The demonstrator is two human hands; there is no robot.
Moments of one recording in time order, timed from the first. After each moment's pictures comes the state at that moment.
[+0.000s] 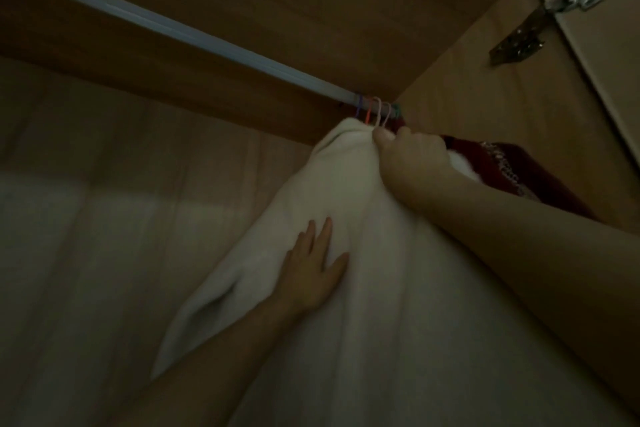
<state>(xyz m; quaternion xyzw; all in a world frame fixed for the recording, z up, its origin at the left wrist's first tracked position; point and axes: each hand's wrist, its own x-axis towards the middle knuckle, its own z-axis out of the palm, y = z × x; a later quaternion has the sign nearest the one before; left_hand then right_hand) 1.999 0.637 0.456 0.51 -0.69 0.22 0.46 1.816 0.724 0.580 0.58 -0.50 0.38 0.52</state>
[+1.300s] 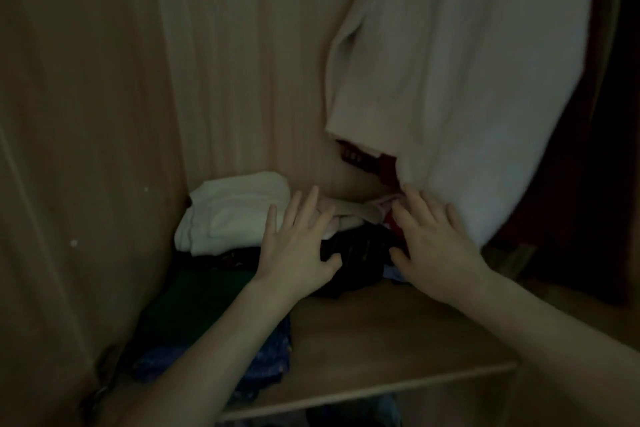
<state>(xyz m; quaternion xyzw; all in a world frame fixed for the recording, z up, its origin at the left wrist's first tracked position) 2.029 1.113 0.093 0.74 -0.63 0.19 0.16 1.824 1.034 0.118 0.88 -0.40 0.17 0.17</state>
